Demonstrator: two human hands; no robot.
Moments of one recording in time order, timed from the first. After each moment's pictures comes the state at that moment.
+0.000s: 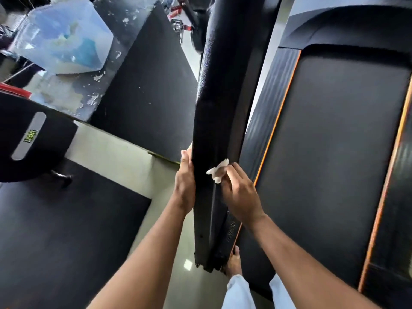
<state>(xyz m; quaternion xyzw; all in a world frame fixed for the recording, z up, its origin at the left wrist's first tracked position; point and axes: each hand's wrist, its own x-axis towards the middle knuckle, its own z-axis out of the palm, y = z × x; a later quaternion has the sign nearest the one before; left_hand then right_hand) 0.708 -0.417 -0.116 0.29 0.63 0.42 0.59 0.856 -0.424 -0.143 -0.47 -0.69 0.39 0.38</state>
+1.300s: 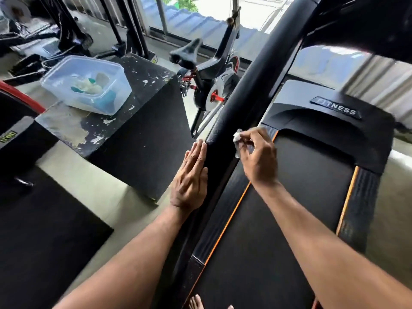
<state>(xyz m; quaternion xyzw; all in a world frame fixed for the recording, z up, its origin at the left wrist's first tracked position) 0.739 -0.278 -0.022 0.66 0.63 0.40 0.08 0.913 -0.177 0.032 -0.45 -0.75 0.18 0.45</state>
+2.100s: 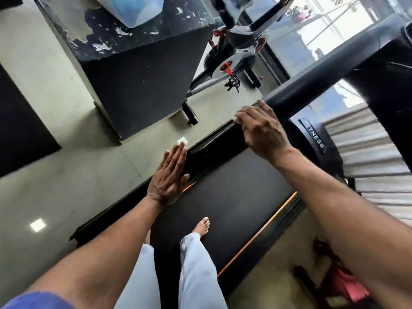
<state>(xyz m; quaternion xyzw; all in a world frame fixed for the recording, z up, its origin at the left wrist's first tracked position) 0.736 -0.379 -0.116 0.58 0.72 0.37 0.10 0.868 -0.131 0.064 -0.16 -0.98 -0.04 0.09</state>
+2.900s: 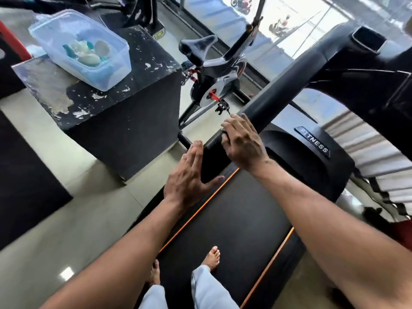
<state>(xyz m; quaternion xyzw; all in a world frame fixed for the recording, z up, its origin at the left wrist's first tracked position) 0.778 -0.225 0.031 0.54 0.78 0.27 0.18 0.894 -0.055 0.081 -0.30 -0.94 -0.01 0.17</state>
